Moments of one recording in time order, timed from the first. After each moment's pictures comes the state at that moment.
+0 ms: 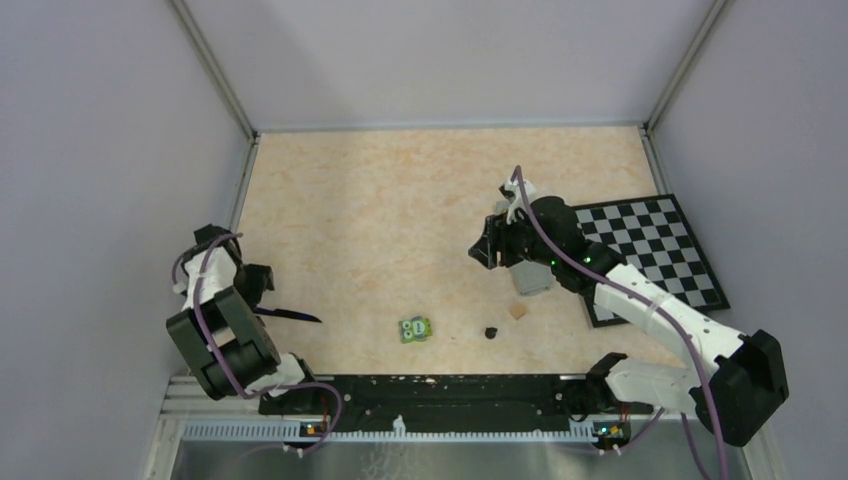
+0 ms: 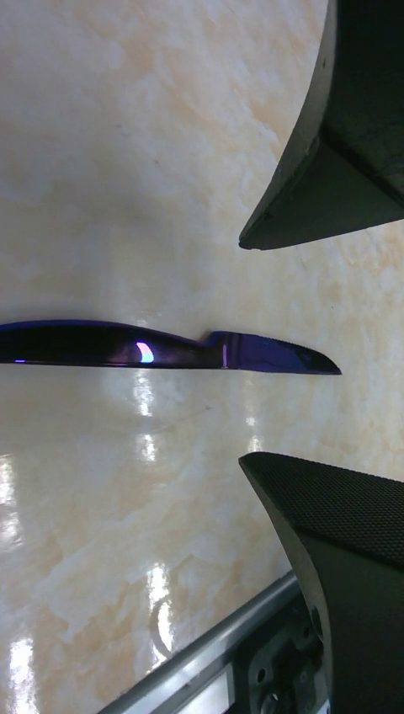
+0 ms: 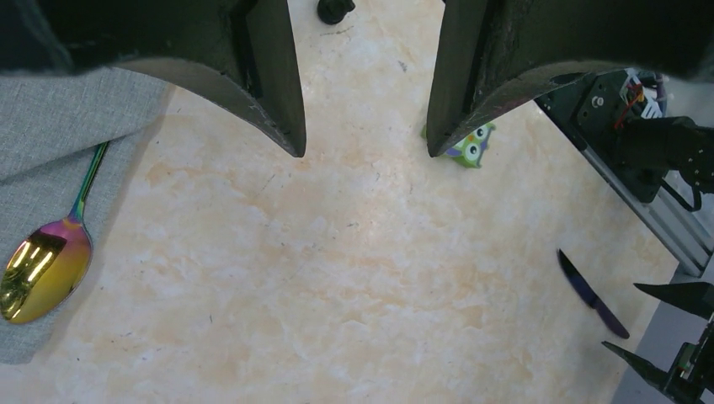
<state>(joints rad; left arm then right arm) 0.54 1.38 0.86 -0.90 -0.14 -0.95 0.65 1.12 0.84 -0.23 -0.18 0.35</state>
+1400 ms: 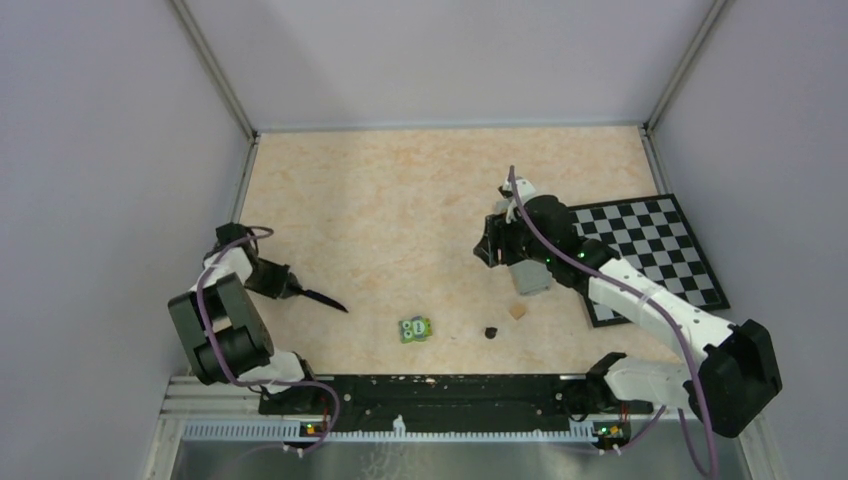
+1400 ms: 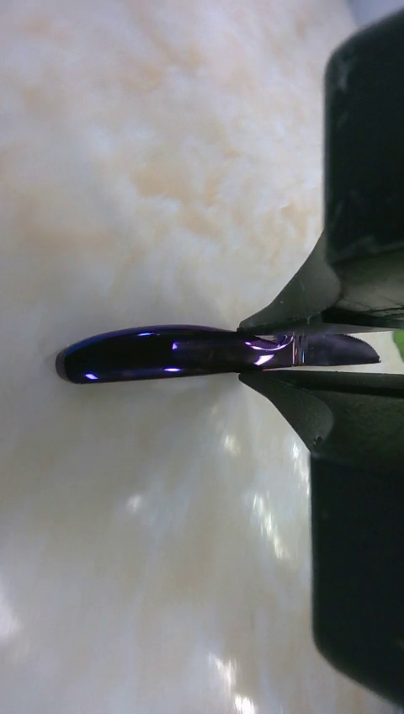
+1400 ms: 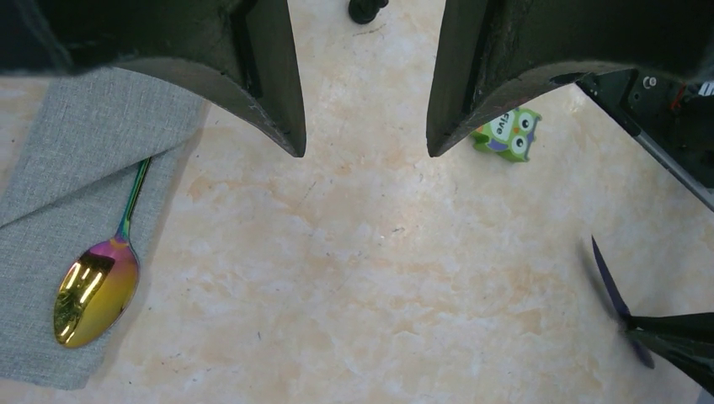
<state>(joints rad) 0.51 1.46 0.77 -0.63 0.15 -0.79 0.63 1.15 0.84 -0.25 -0.10 0.32</state>
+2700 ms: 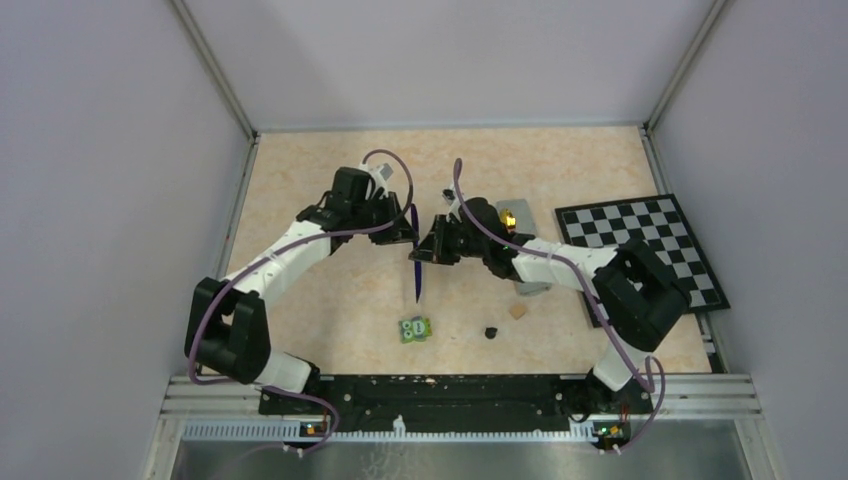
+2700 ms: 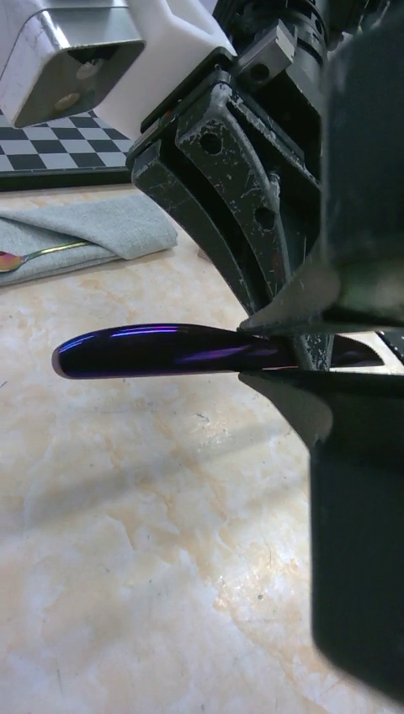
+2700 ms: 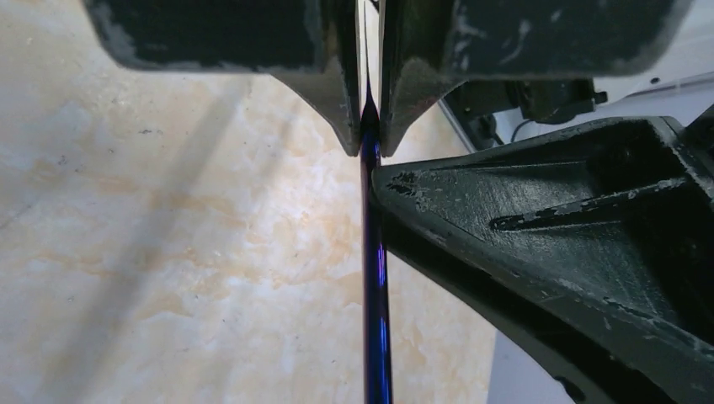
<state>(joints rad) -0.38 1.45 1.03 -0.33 0.47 -0.58 0.78 1.68 0.96 0.24 -0.31 0.82</state>
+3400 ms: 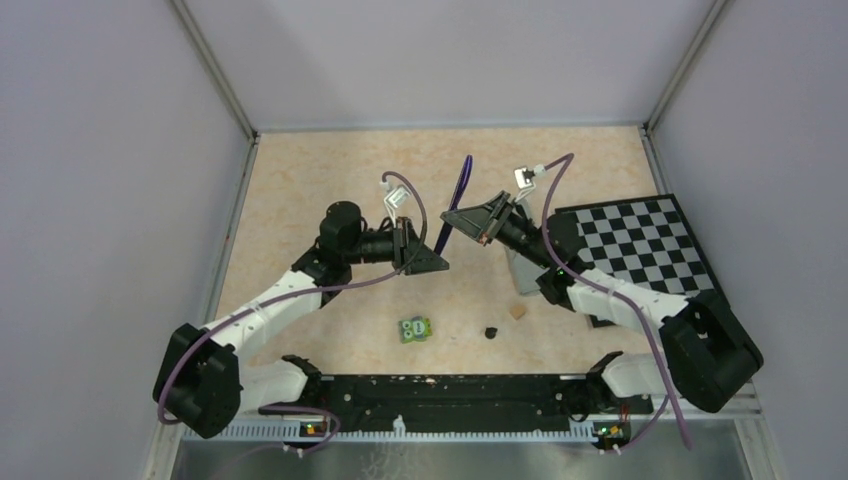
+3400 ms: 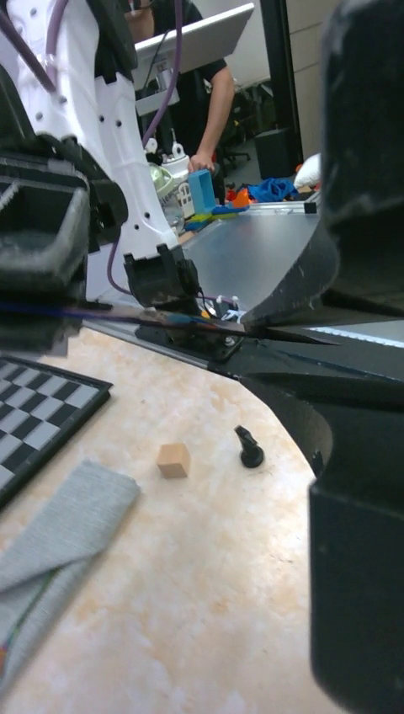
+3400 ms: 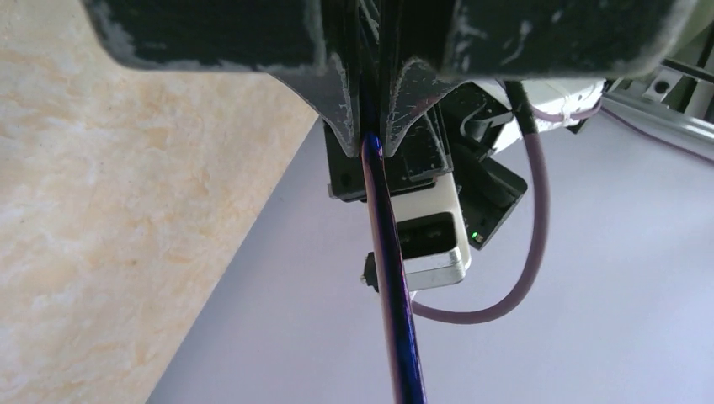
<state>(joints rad) -0.52 1.18 0.70 0.26 0.87 -0.73 0.64 1.30 0.61 0.92 -0.36 1.14</state>
